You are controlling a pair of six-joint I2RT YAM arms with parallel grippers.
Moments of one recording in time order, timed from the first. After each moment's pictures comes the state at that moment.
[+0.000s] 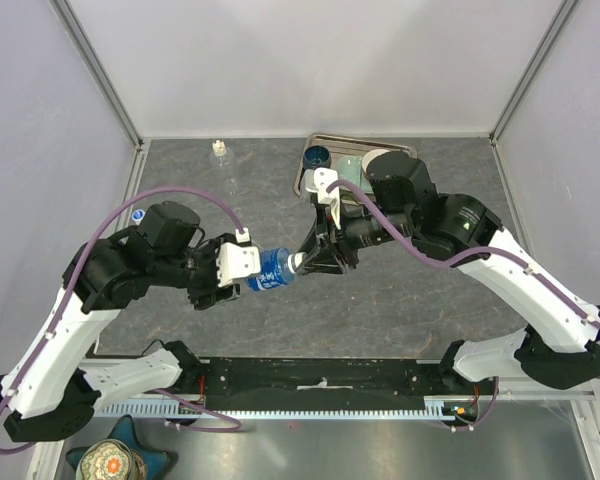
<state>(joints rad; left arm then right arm) -0.75 0.99 1.51 -1.38 0.31 0.61 0.95 1.34 1.74 -0.83 -0.63 -0.12</state>
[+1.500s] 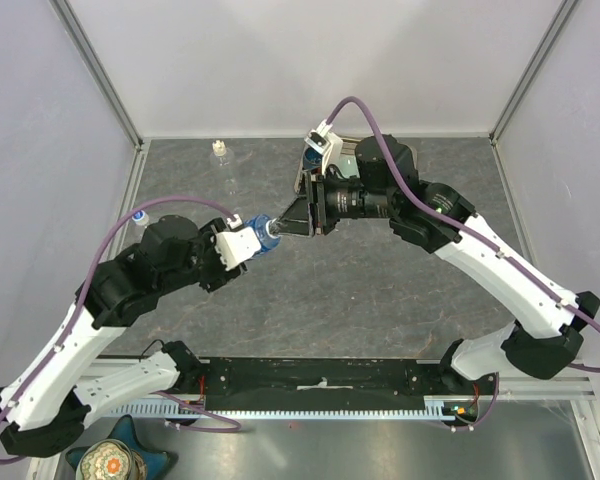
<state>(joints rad) -0.77 0.84 1.25 -1.03 -0.05 0.53 0.90 1.42 1.71 -0.60 -0.46 0.61</state>
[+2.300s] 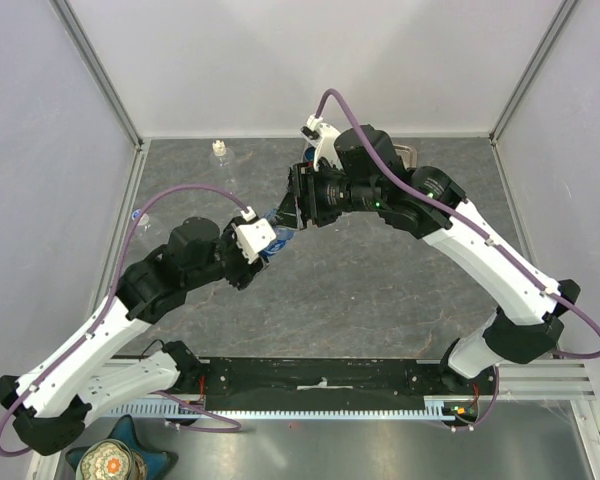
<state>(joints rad) -0.77 0.85 1.03 -0.74 0.02 0.33 0.92 1.54 1.96 -0.88 -0.24 0.60</state>
